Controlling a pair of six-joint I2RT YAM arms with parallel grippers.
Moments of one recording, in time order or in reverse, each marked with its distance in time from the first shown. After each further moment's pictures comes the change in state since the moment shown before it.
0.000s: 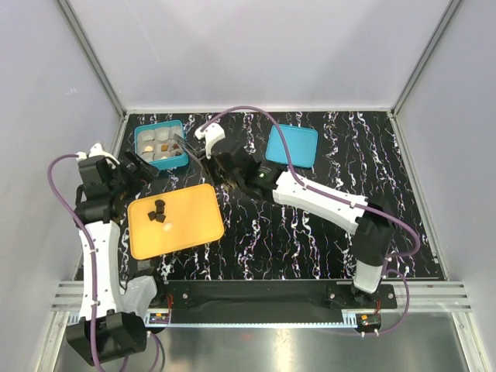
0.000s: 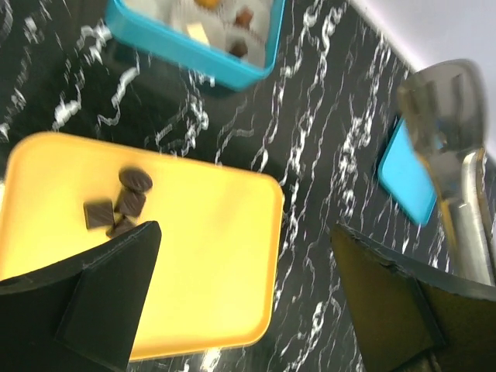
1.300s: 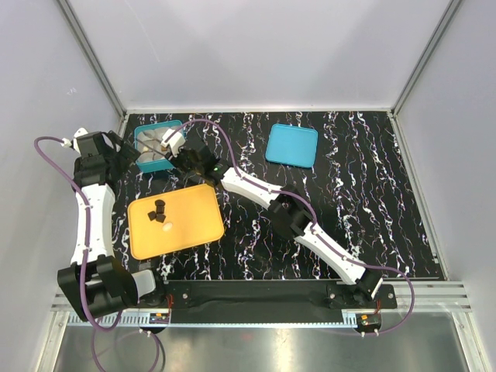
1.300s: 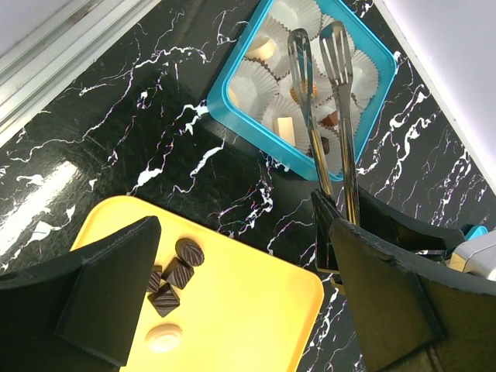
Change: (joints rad) left arm 0.027 0.297 0.122 0.100 -0.277 -0.066; right arm -0.080 0.955 0.870 0.218 -0.222 -0.323
